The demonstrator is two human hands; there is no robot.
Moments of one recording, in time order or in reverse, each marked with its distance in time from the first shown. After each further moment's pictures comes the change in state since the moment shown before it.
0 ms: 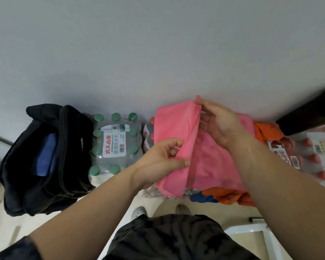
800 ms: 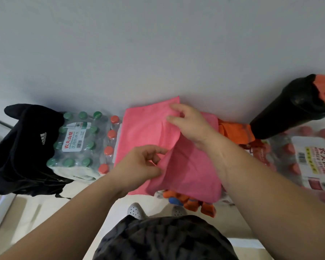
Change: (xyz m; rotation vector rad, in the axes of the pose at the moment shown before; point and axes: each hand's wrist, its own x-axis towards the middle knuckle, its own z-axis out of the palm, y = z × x) left_hand 0.062 -0.009 0.144 0.372 0.387 -0.146; right_hand 0.030 -0.015 -0.128 -0.663 -0.241 -0.209
